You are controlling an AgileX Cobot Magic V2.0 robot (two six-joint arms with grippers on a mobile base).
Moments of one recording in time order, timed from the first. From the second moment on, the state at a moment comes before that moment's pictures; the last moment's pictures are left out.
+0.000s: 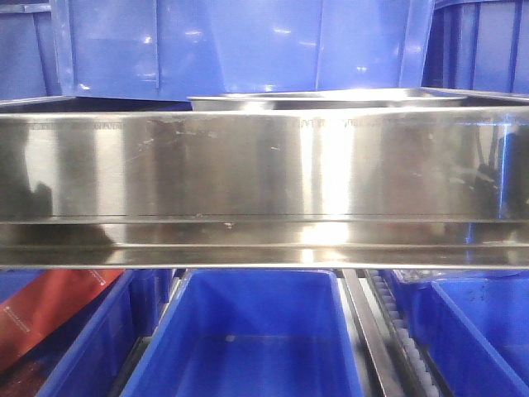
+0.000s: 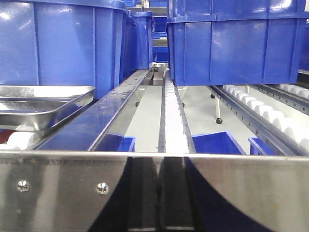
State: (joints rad) left arm -0.13 0.00 0.00 0.08 0.08 0.00; right arm -0.09 0.00 0.00 0.11 0.11 -0.08
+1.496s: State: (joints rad) left arm -0.13 0.85 -1.22 -0.33 0.82 0.08; right arm -0.09 0.64 -1.02 0.23 0.91 -0.08
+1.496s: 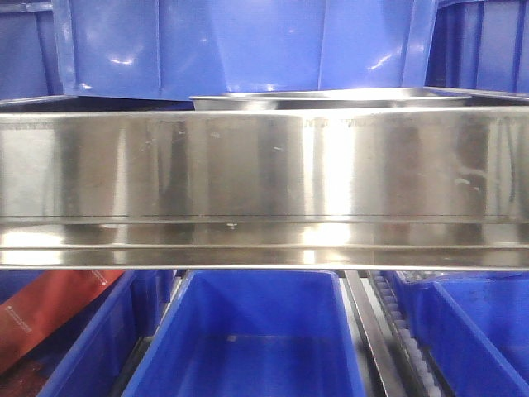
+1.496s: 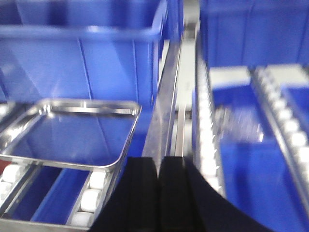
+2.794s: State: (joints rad) left arm -0.62 1.75 -1.66 0.05 0.97 -0.19; right arm 0.15 1.49 -1.33 0.24 0.80 -0.14
